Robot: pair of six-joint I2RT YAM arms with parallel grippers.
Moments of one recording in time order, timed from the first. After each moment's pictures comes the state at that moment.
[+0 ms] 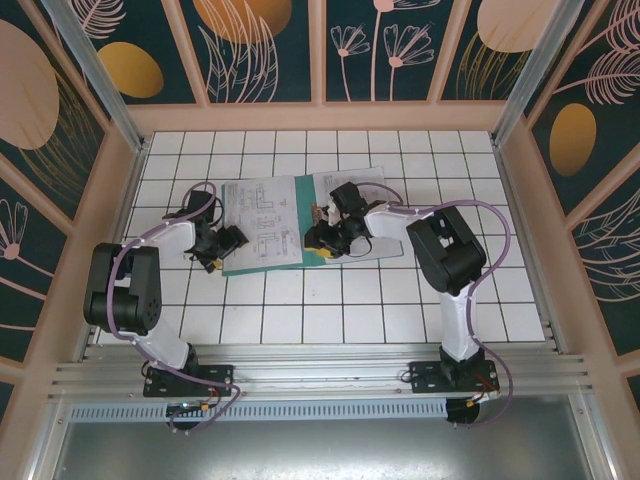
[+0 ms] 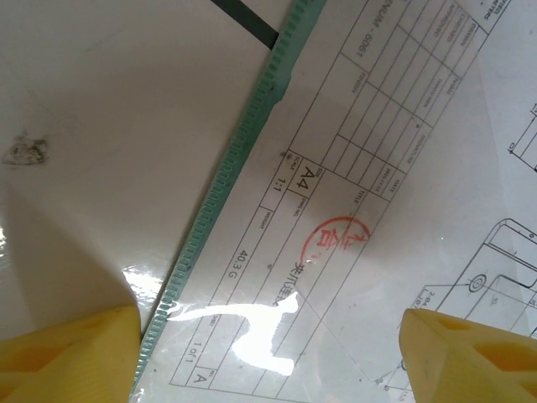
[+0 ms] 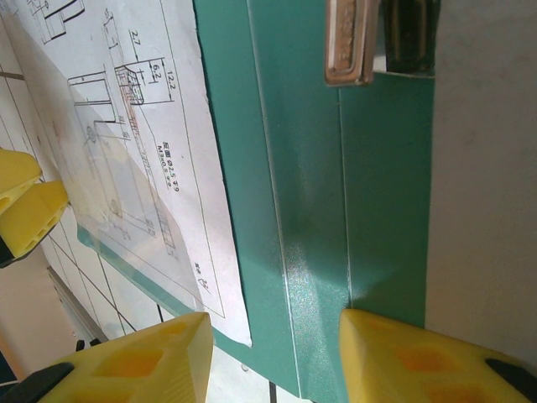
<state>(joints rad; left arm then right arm) -0.12 1.66 0.91 -0.53 0.22 -0.78 0.60 2.05 1.27 -0.31 -0.62 0.73</state>
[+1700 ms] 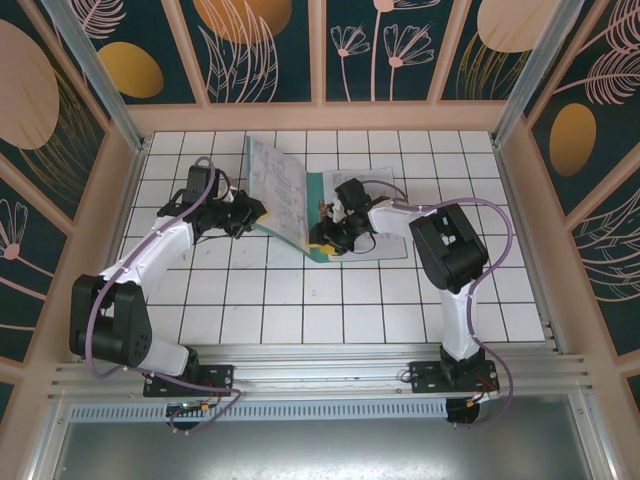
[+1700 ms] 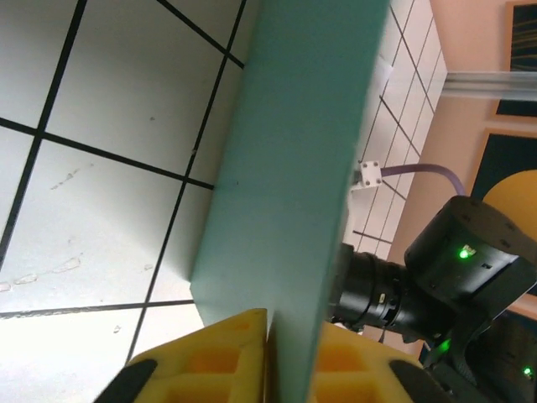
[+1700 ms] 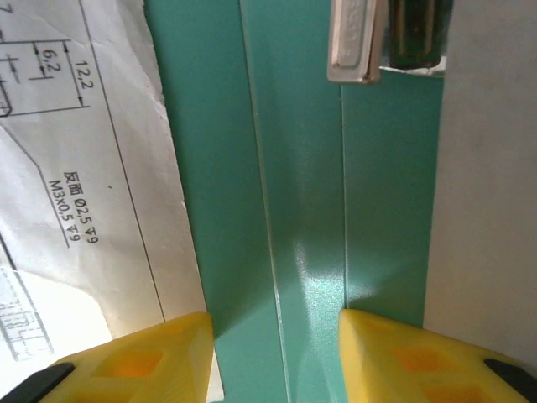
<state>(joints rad) -0.22 1.47 1.04 -0.40 0.59 -0.98 0.57 2.06 1.30 -0.35 -0.63 0.72</state>
